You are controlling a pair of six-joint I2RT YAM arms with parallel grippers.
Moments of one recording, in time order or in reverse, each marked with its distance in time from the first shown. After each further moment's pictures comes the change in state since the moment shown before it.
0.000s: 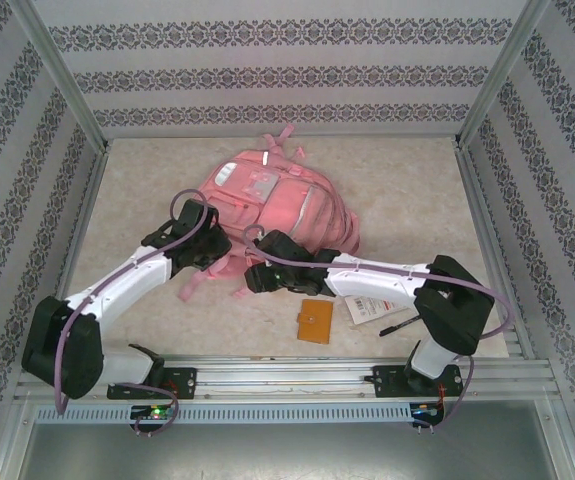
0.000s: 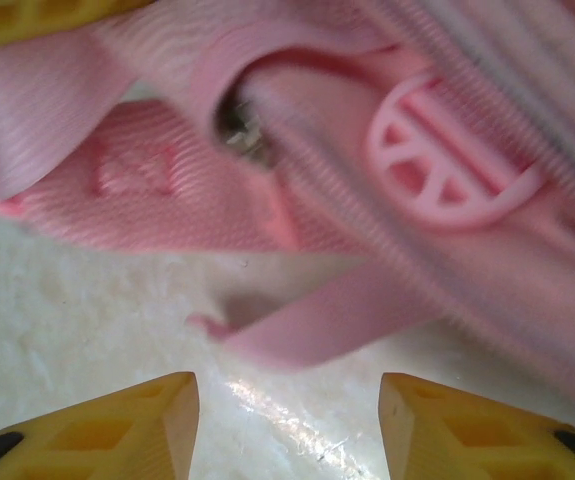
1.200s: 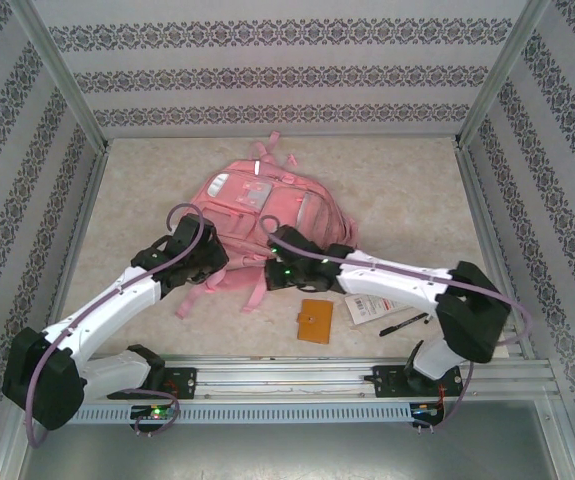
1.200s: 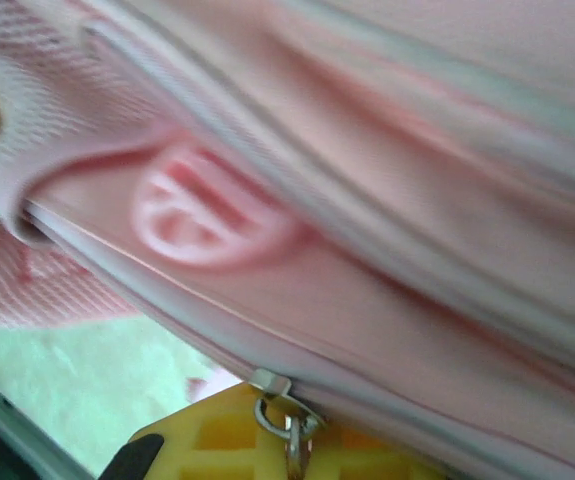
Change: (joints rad) left arm -0.062 -0.163 -0.081 -0.064 -0.082 0.044; right arm -0.068 -0.135 -0.031 -0.160 -0.055 0.089
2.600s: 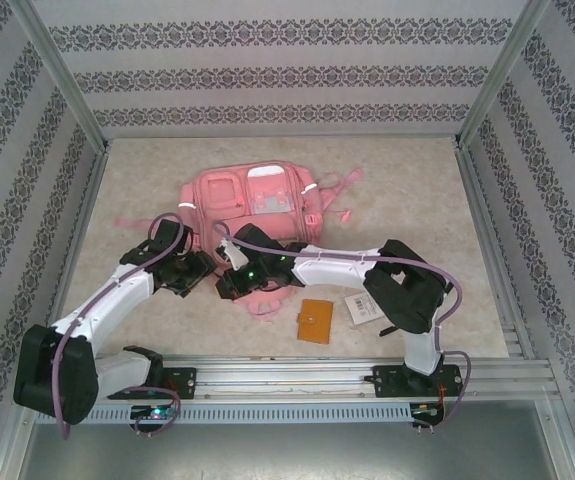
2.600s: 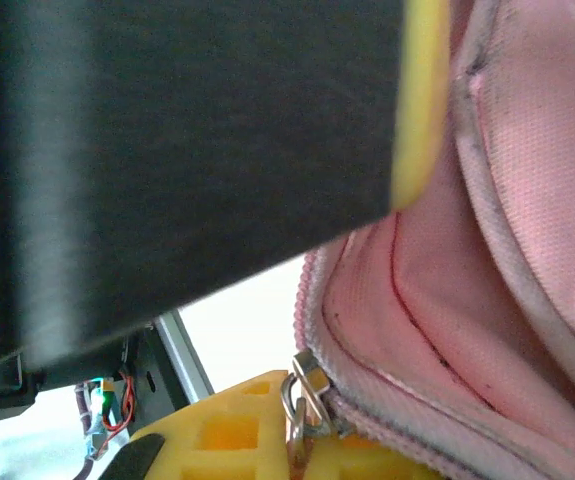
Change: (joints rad) left arm 0.222 0.050 -0.084 -0.080 0.186 0.010; right arm 0.079 0.396 0.231 0.288 -0.464 -0.098
